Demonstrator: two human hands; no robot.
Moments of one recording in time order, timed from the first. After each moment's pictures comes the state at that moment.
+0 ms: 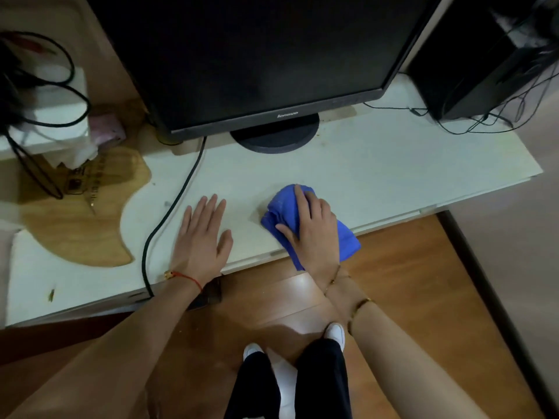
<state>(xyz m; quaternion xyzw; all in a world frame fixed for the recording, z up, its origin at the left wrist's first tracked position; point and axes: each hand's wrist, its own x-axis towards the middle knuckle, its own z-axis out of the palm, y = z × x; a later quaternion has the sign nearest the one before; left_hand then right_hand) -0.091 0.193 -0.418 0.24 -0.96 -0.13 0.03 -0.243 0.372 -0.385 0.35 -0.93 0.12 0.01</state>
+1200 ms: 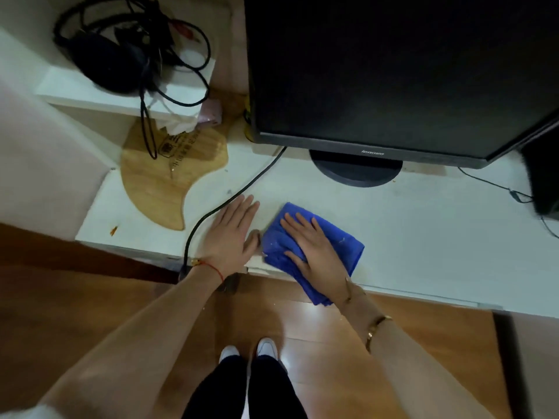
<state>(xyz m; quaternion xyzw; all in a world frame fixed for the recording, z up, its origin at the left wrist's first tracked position) -0.079 0.186 -0.415 0.35 -0.93 -0.13 0.04 -0.261 0.320 -0.403 0.67 -0.70 0.18 -0.18</state>
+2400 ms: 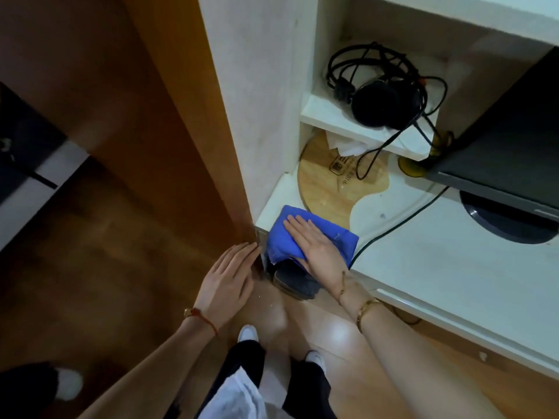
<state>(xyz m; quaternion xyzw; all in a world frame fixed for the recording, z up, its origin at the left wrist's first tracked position) 0.228 0.171 -0.380 0.44 -0.87 -0.12 0.19 -0.020 0.160 -0.403 0.79 -0.58 0.11 -0.16</state>
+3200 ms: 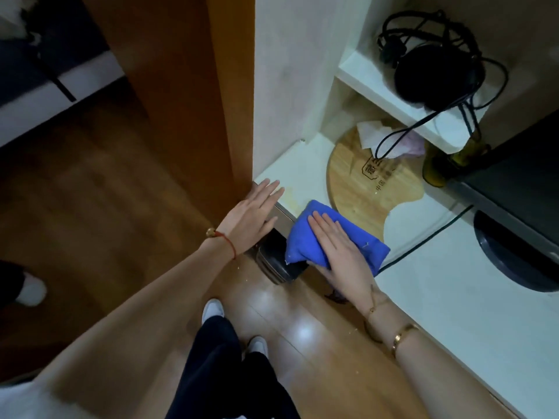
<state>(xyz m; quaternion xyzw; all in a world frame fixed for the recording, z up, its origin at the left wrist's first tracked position) 0.154 0.146 -0.417 0.51 -0.83 -0.18 0.16 -0.090 0.210 -0.400 0.85 -0.50 0.10 -0.16</state>
